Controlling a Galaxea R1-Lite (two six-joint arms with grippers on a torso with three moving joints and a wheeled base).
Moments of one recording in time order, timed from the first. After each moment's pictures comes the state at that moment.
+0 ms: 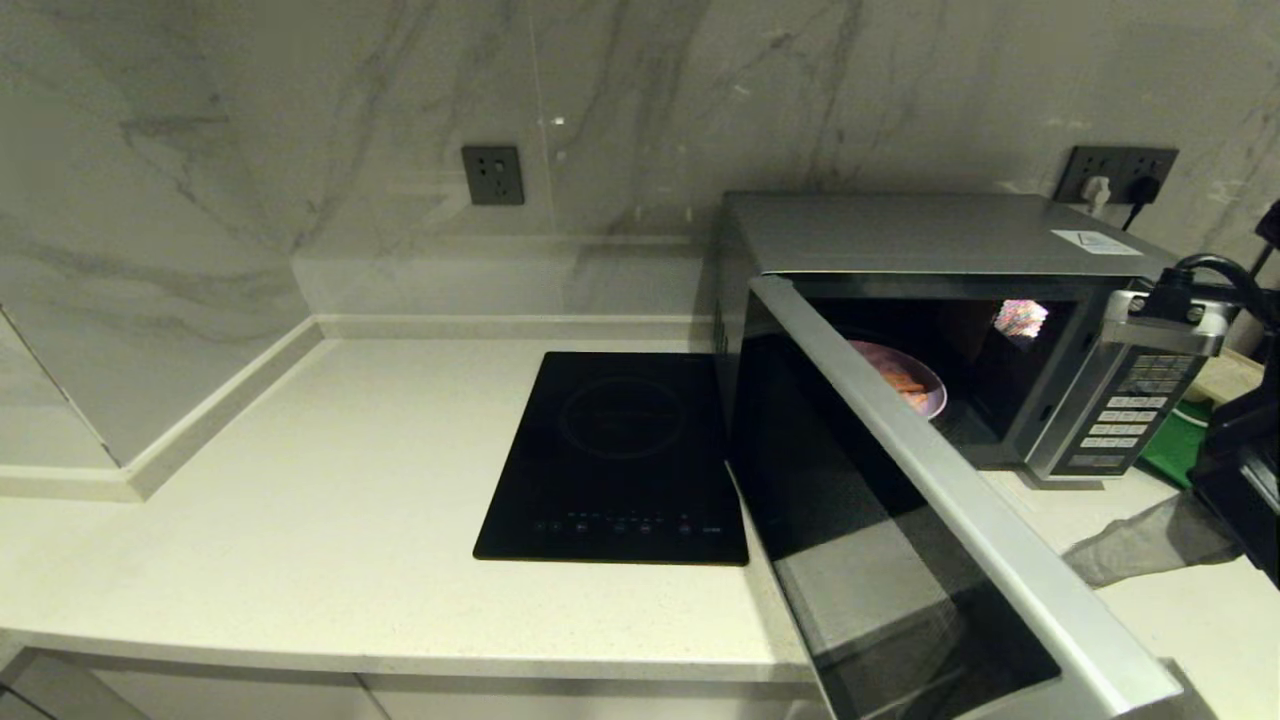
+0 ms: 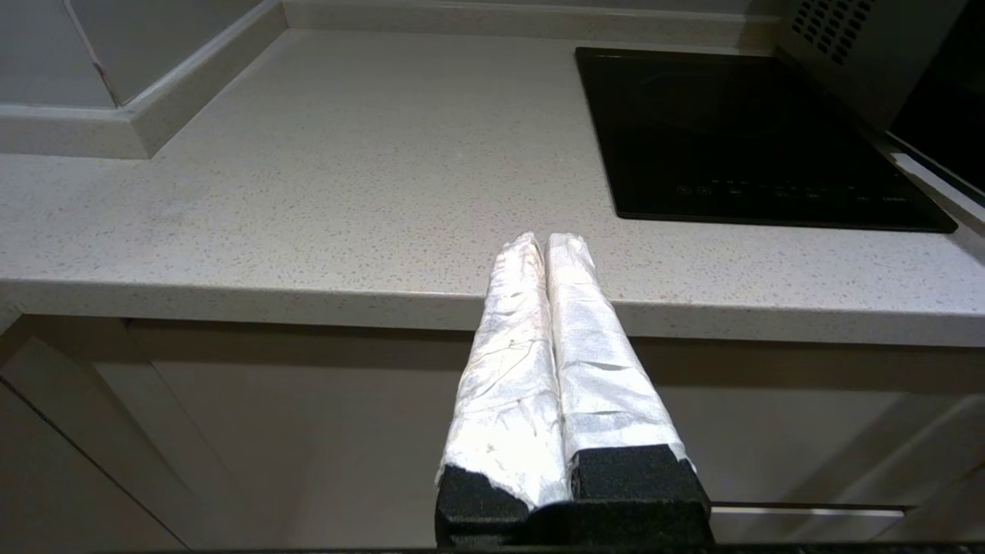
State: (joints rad) left arm 0.00 0.00 0.00 -0.01 0.01 -0.05; right arm 0.32 1.47 -1.50 1.12 0.41 -0.10
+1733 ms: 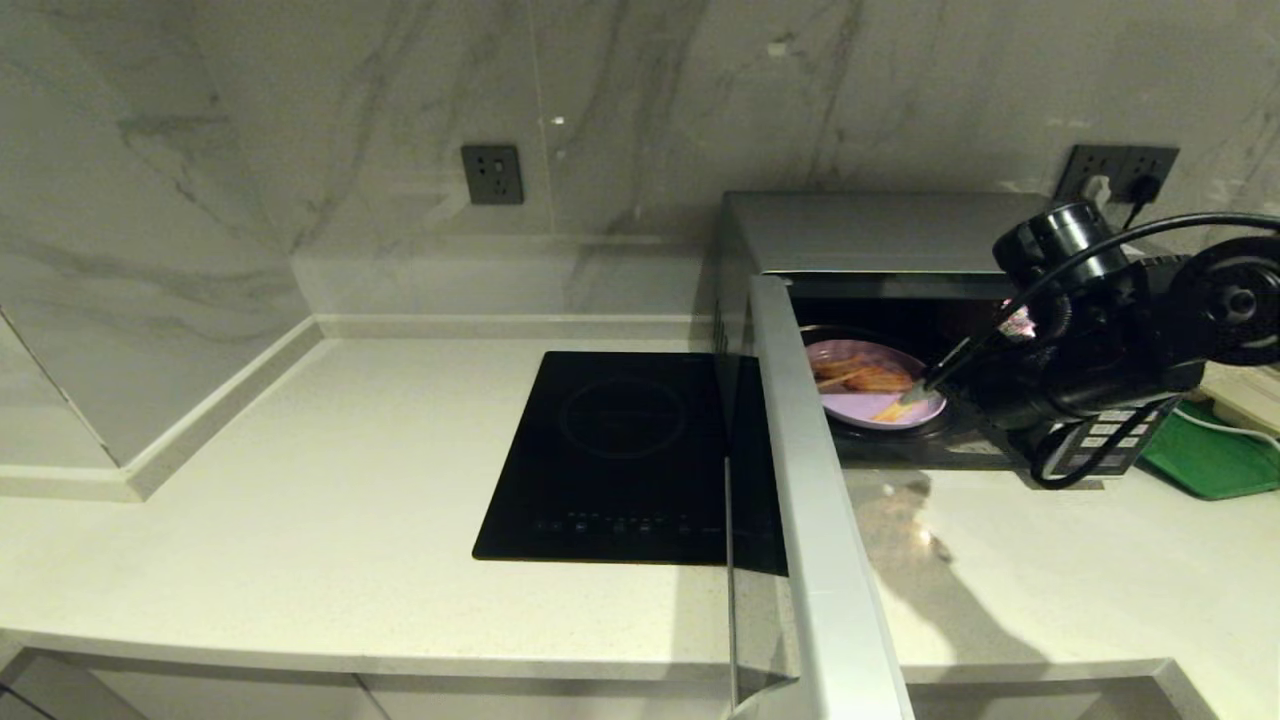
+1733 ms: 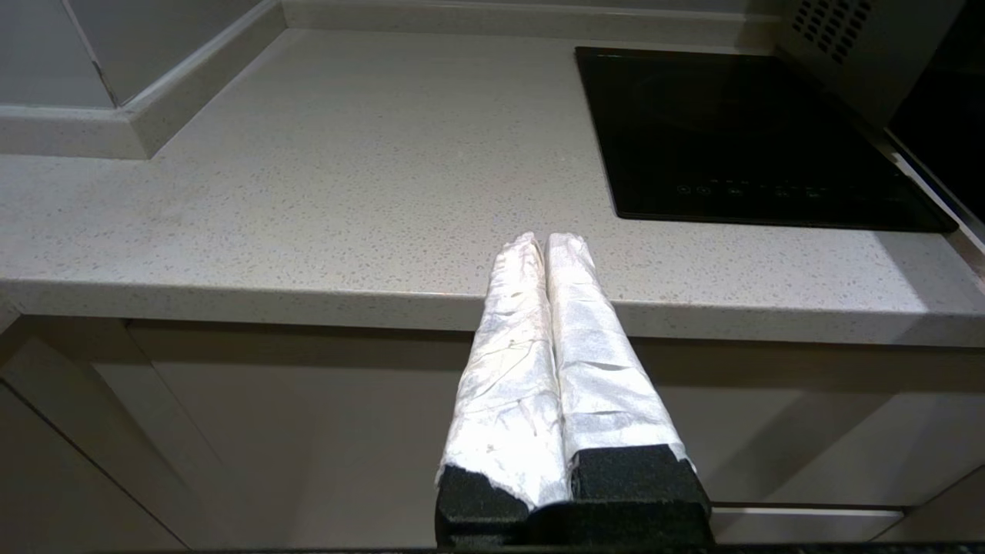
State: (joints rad) left arm 0.00 0.00 0.00 -0.01 0.01 -0.05; right arm 0.24 1.84 -1.45 0.45 -0.08 1.03
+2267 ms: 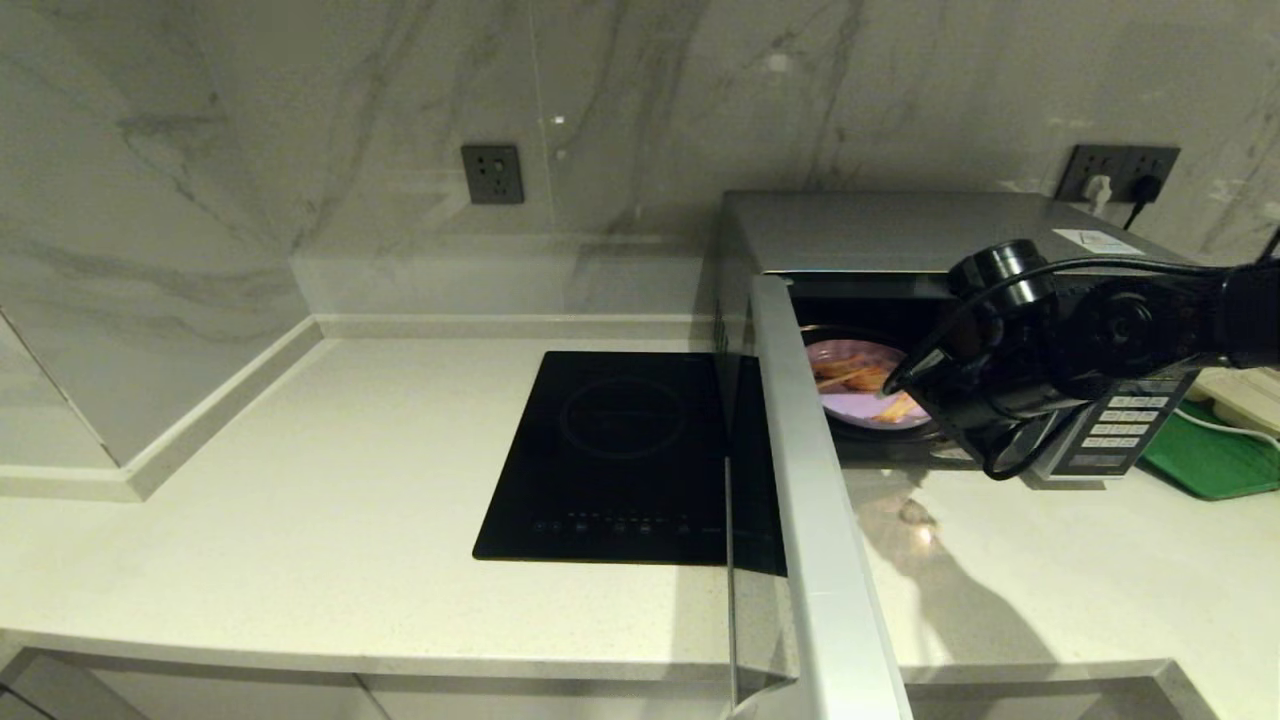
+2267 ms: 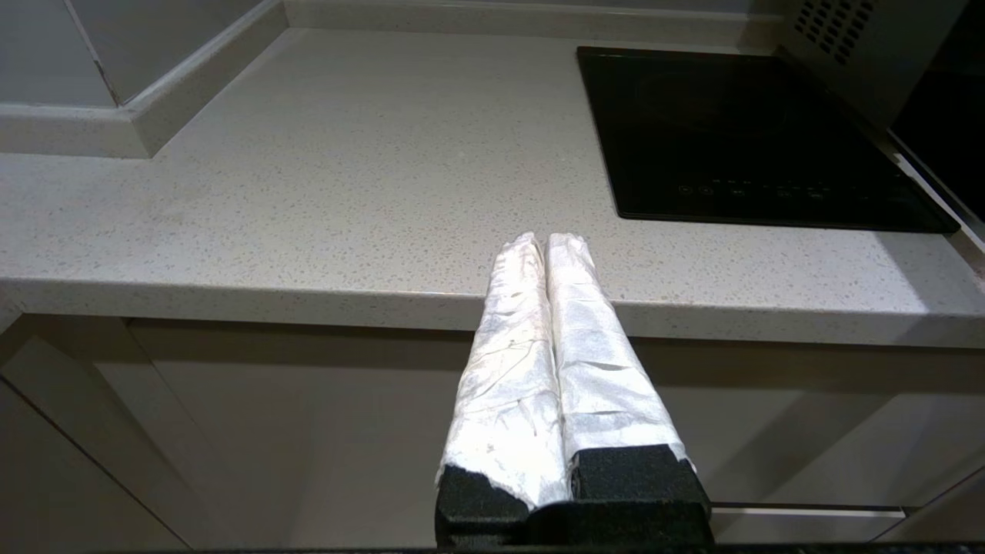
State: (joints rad) left arm 0.00 0.00 0.00 -0.01 0.01 -0.05; right arm 0.19 2.01 -1.53 0.36 -0.12 1.05
